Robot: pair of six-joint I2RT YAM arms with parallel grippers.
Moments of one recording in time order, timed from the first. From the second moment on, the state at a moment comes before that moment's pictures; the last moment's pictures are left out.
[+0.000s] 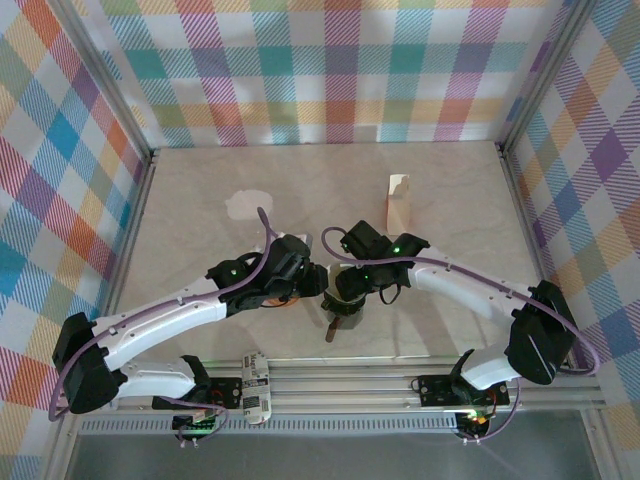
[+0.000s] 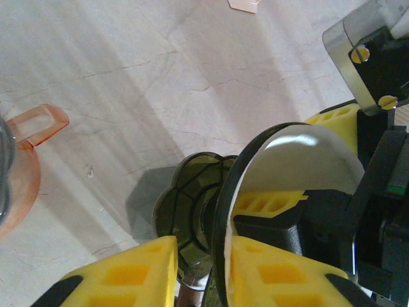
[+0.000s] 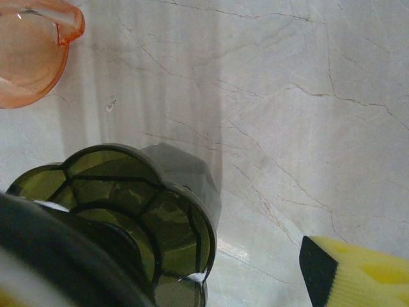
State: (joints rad) left arm -0.94 1.22 0.98 -0.55 -0.04 -0.89; right arm 0.86 1.44 1.10 -0.87 0.06 0.39
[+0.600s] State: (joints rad) left arm -0.94 1.22 0.97 -0.53 -0.03 -0.89; right arm 0.86 1.42 1.10 -0.87 0.06 0.39
